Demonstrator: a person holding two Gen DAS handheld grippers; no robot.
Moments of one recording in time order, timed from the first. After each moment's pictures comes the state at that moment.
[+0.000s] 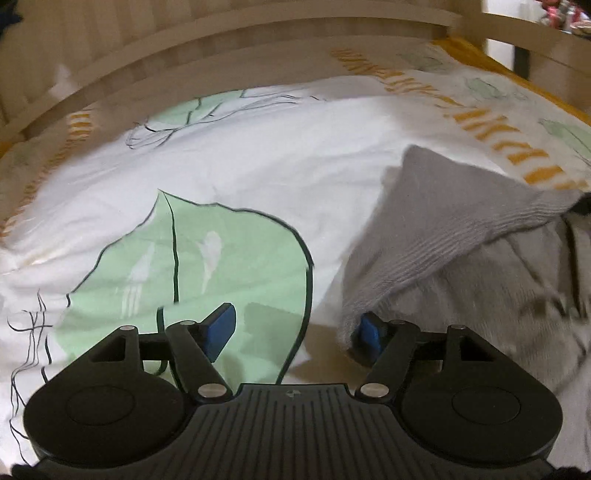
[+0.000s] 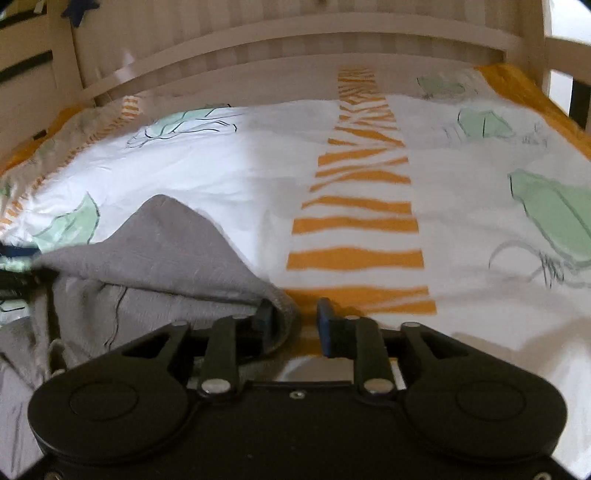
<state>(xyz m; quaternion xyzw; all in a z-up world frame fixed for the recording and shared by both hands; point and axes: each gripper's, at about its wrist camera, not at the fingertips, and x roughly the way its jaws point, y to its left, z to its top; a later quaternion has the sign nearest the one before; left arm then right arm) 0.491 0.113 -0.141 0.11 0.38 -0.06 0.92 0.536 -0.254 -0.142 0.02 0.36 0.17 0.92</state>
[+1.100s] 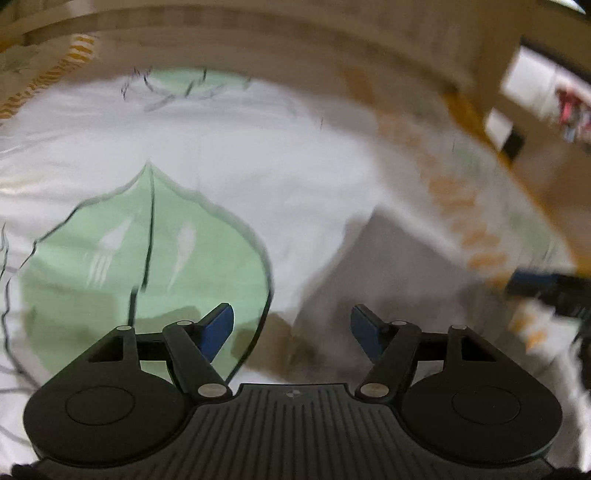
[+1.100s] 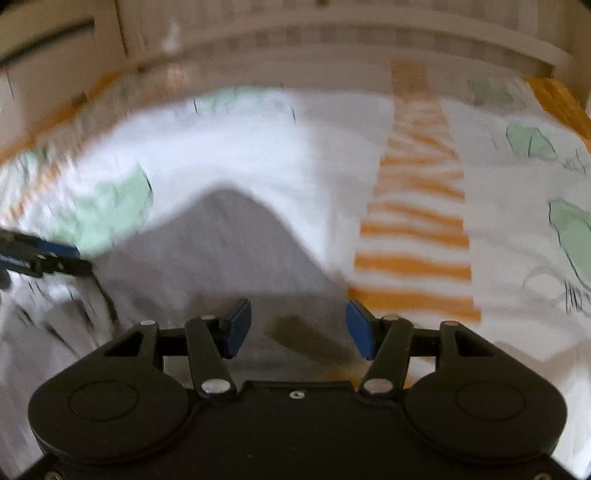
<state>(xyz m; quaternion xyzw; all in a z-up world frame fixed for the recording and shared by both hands) 0.519 0.138 -0.097 -0.10 0.40 -0.11 0.91 0.536 -0.219 -0.098 0.00 0.36 0.23 0.90</state>
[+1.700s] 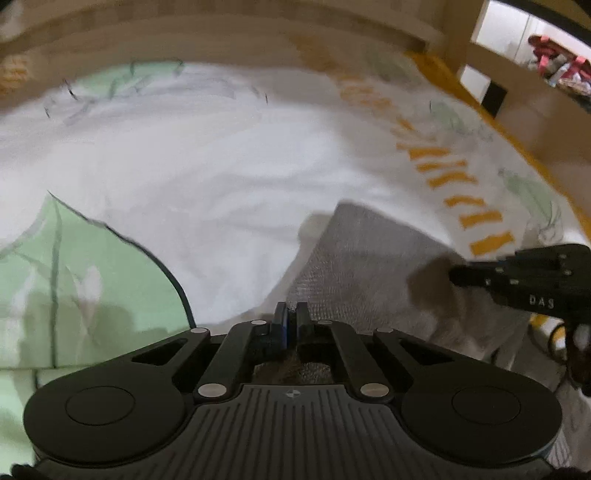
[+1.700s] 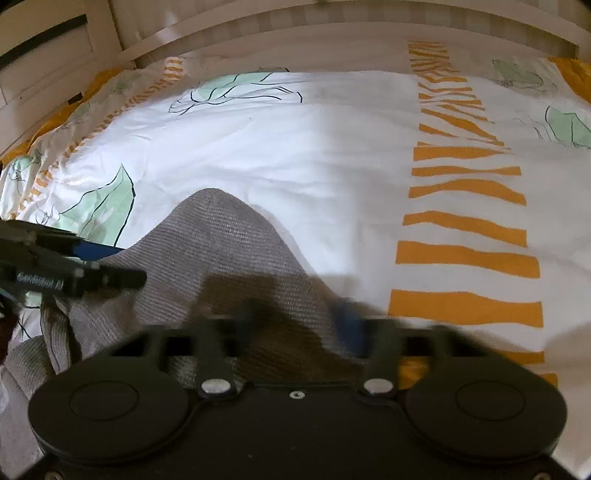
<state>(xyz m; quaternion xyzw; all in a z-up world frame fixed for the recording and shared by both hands) 0.577 0.078 -0.128 -0.02 0.42 -0.15 0.90 0.592 -0.185 -0.137 -0.01 0.40 0.24 0.89</state>
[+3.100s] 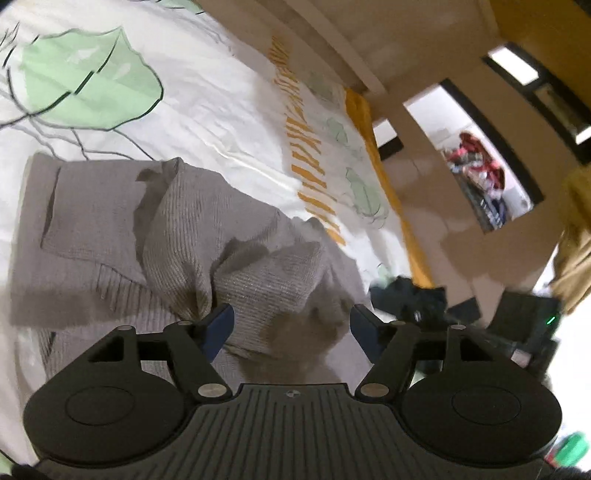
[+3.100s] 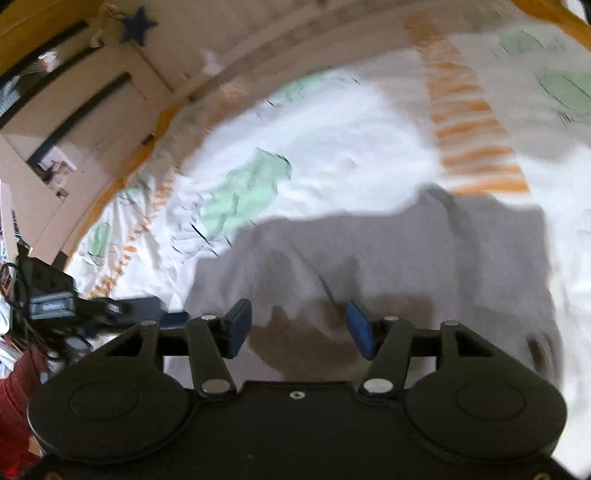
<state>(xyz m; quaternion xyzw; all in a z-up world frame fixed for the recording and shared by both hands) 0.343 0.101 -0.098 -0.30 0.44 -0.26 0.81 0.345 -0.218 -0.046 0.10 0.40 0.30 0.86</state>
